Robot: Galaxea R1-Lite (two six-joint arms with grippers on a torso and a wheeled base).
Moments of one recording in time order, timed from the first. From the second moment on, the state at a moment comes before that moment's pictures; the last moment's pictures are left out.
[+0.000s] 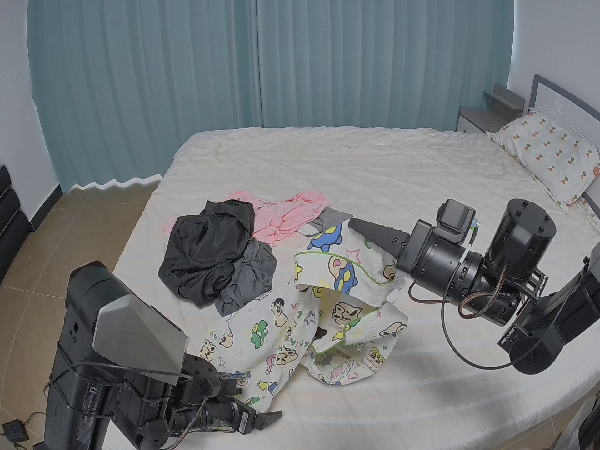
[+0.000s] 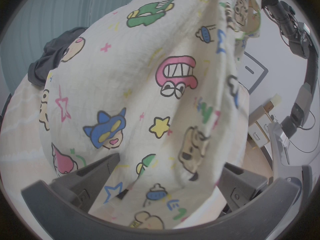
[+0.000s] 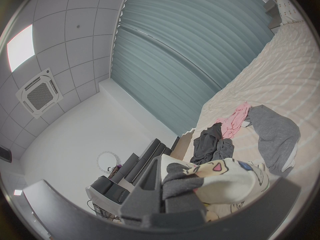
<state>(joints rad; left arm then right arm) -0.56 2.49 -0.19 -1.55 -0.17 -0.16 0.63 1.85 -0.61 -1.36 0.25 0.80</state>
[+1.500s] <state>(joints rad) -0.44 1.92 -0.32 -1.48 0.08 -0.43 0.57 1.80 -0.54 -1.36 0.12 0.68</state>
